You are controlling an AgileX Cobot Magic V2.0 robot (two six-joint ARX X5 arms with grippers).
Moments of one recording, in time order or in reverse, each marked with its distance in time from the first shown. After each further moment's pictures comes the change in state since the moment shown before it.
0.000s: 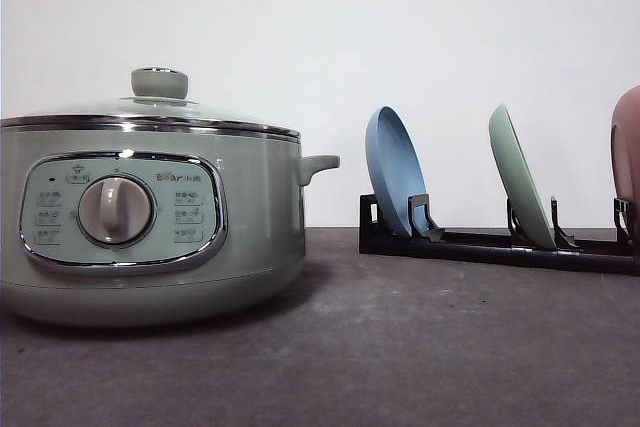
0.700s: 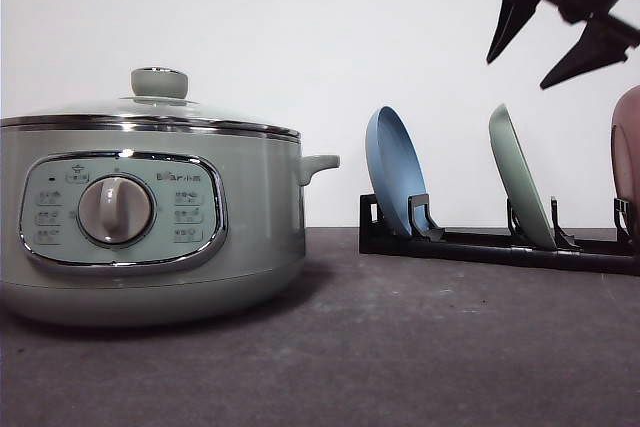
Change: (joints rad) left_arx 0.000 0.000 0.000 -0.002 0.000 0.000; right_arx 0.004 0.458 0.124 0.281 0.089 0.056
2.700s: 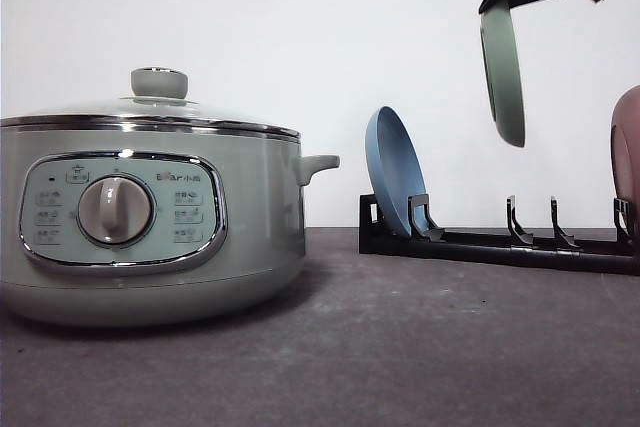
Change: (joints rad) left_arx 0.000 0.000 0.000 -0.022 0.000 0.000; right_arx 0.049 -0.030 0.152 -0.005 -0.067 0.114
